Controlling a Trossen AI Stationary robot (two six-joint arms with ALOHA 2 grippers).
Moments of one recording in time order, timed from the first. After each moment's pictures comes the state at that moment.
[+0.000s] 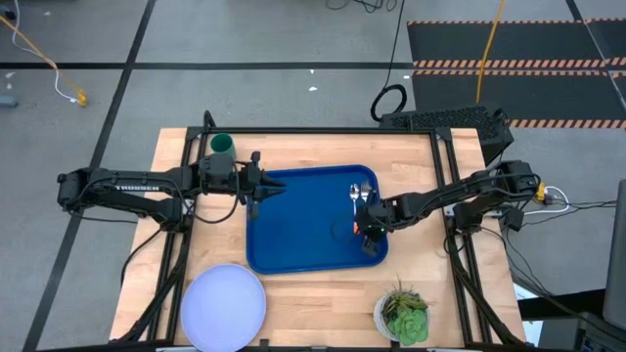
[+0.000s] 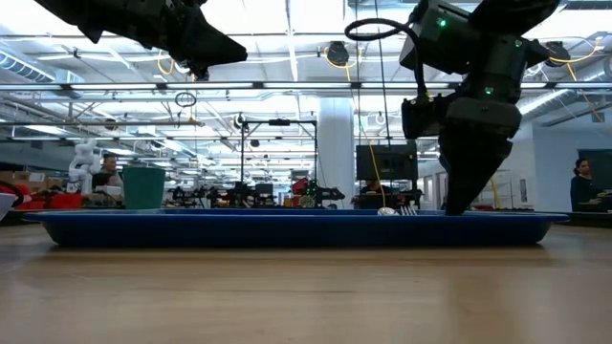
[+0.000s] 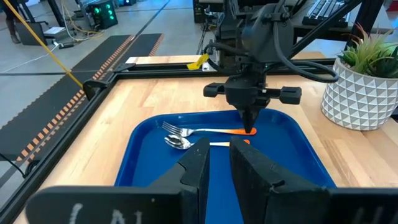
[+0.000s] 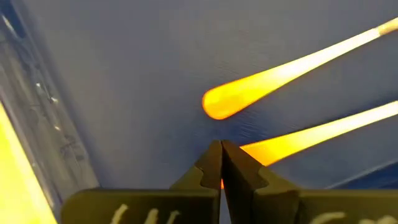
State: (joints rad) left arm 0.16 1.01 0.63 0.11 0.13 0.10; right arm 0.10 1.52 0.74 -0.42 0.00 0.53
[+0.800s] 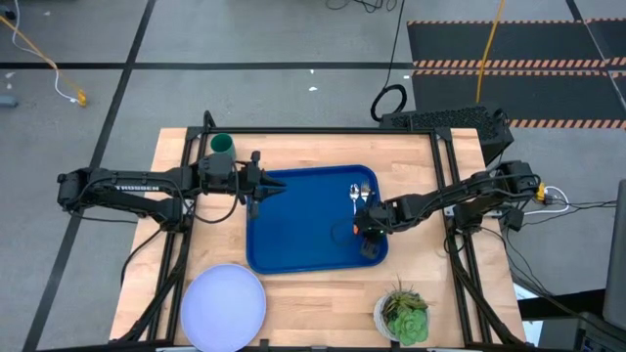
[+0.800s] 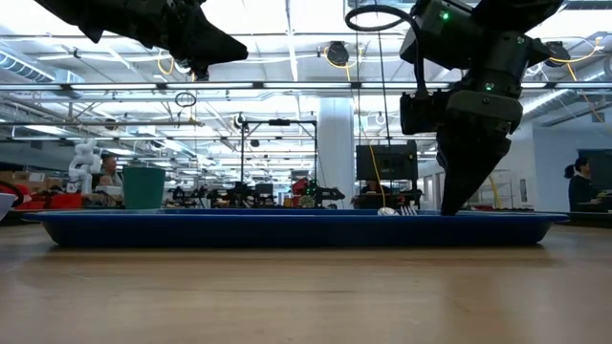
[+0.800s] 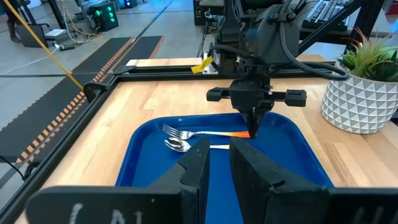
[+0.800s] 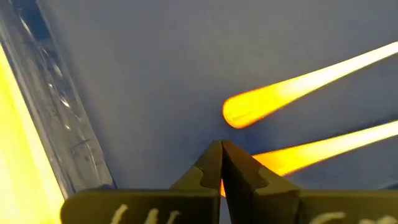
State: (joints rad) left arm 0.16 1.01 0.63 0.12 0.13 0.10; right arm 0.12 1.52 0.74 -0.38 -0.01 0.53
